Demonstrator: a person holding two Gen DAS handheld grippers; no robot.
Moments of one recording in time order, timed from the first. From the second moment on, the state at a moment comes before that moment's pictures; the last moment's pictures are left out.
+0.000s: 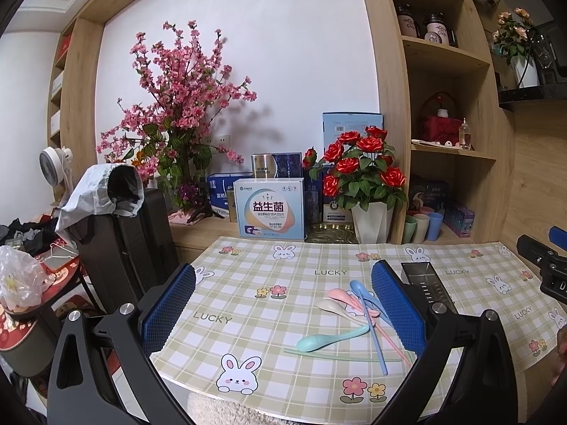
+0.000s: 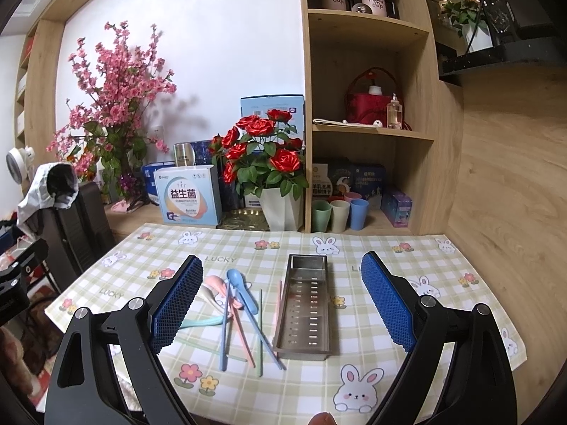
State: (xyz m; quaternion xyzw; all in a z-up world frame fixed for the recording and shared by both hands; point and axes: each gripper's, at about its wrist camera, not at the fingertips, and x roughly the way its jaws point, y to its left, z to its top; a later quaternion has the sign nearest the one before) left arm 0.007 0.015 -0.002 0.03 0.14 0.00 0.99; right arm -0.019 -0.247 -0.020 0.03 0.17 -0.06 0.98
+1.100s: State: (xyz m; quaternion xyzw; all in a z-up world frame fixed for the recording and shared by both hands) left arm 0.159 0.020 -0.115 0.06 0.30 -0.12 0.94; right arm 0.129 -0.268 -0.127 0.07 0.33 -0.03 0.94
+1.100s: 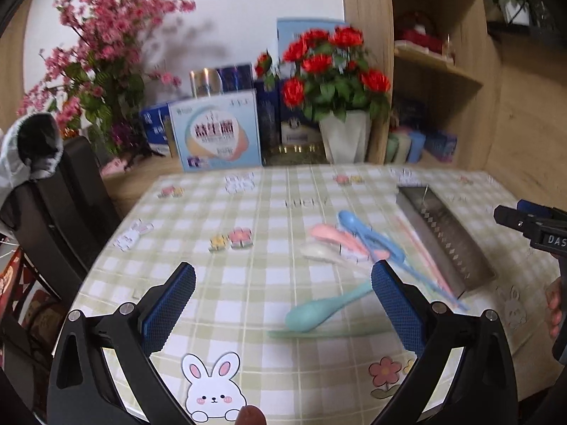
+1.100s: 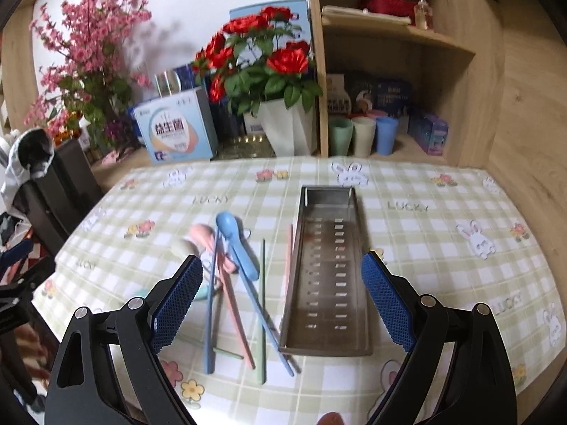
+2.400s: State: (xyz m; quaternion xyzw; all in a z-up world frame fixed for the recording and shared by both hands) left arm 0.206 0.021 -0.204 -0.03 0.43 -0.15 0.89; right arm 0.233 -0.182 -0.243 0.03 0.52 0.13 0.84
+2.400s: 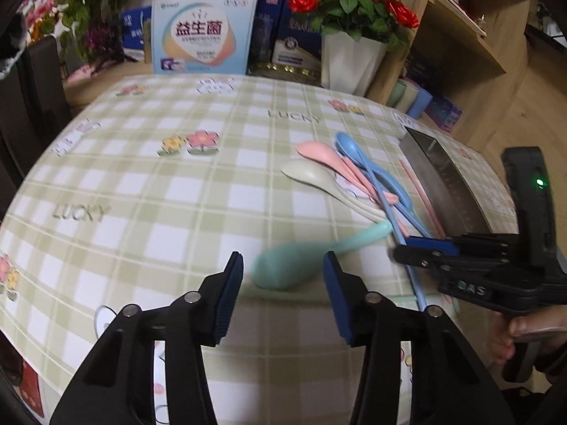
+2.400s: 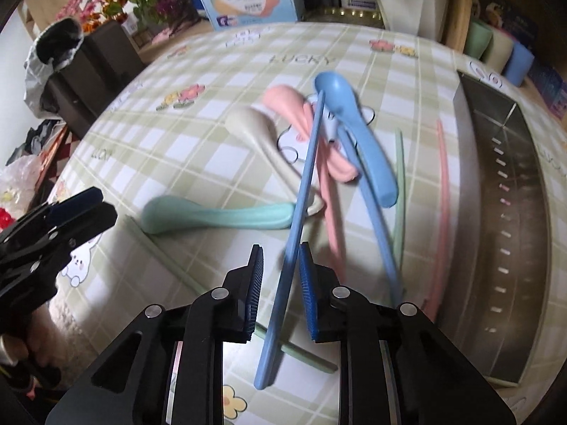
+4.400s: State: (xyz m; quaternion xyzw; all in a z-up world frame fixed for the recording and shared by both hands) left arm 0.249 -0.021 -0.240 -0.01 0.56 -0.06 0.82; right arm 0.184 -0.253 -0.206 0.16 0.40 0.13 0.90
